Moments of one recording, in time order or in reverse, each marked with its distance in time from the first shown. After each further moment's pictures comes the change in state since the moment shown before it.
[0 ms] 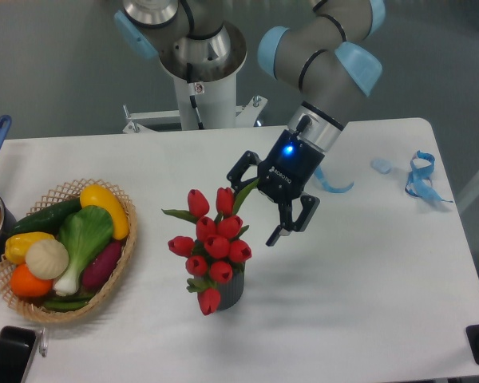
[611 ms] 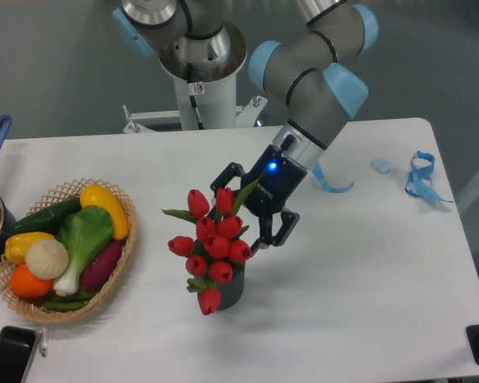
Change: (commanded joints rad) arm -0.039 -0.046 0.009 0.000 -0.015 -0.049
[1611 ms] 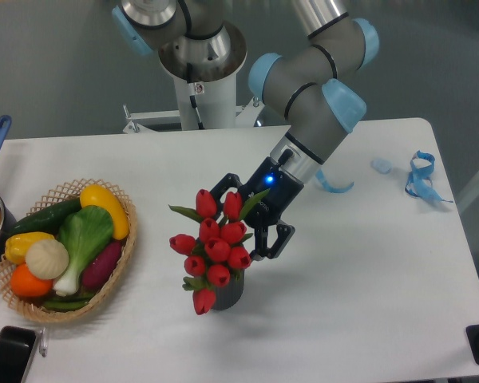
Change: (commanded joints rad) arm -0.008 -0.032 0.040 0.000 0.000 0.000
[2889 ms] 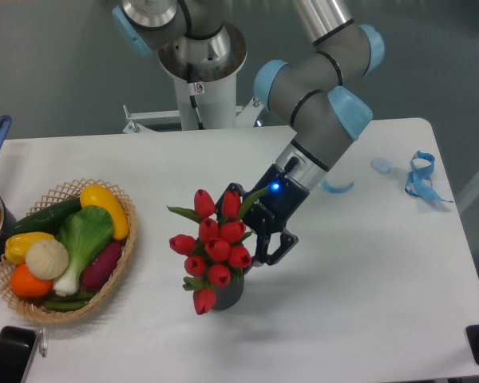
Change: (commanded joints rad) arm -0.002 -0.028 0.017 0.000 -0.002 -0.002
